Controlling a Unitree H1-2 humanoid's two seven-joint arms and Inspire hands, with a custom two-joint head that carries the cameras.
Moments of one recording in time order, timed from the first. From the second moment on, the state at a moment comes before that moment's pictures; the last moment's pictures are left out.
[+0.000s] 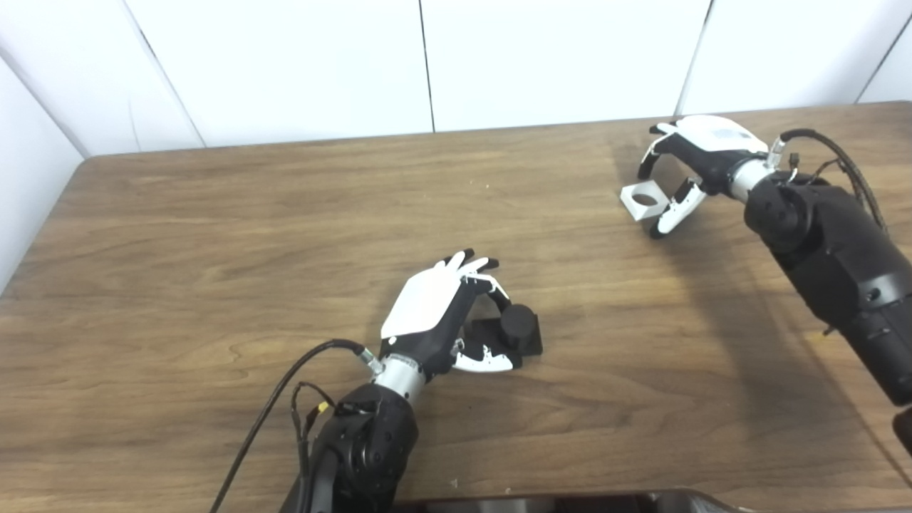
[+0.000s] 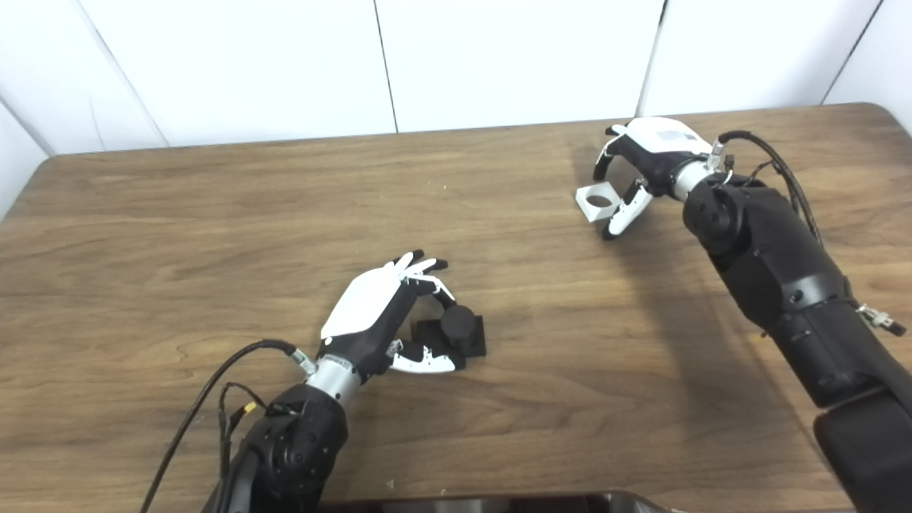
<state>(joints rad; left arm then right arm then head) -0.10 0.07 -0.44 -0.25 0.88 0.31 -0.25 -0.67 -0.55 0.38 0.38 -0.74 0.14 0.32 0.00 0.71</state>
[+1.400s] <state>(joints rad) -0.10 0.06 -0.44 -0.25 0.88 0.31 -0.24 -0.73 -0.55 0.41 0.42 -0.74 0.14 0.43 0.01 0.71</state>
